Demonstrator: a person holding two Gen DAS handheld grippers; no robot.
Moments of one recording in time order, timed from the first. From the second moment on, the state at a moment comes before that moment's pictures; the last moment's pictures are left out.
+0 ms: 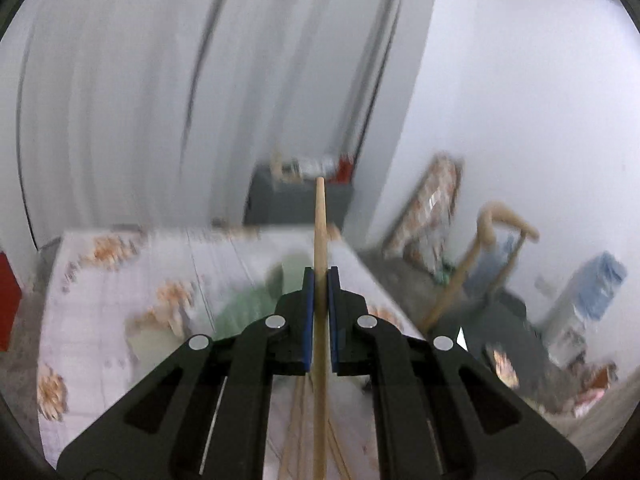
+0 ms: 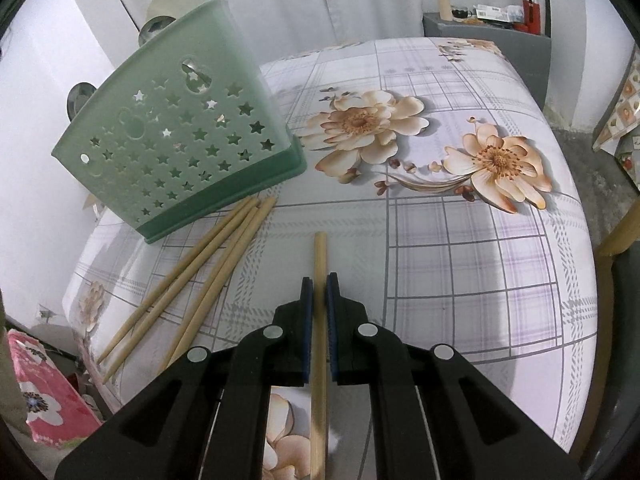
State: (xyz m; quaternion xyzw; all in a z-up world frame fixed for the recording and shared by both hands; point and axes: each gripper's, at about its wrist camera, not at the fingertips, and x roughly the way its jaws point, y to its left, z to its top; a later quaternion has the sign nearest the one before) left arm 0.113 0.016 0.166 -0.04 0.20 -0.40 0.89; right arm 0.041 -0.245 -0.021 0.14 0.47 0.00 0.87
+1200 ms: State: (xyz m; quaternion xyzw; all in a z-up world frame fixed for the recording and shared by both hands) left arm 0.243 -0.039 0.144 -0.16 0.10 -0.20 0.96; right arm 0.041 -0.243 -0.021 0.14 0.46 0.00 0.87
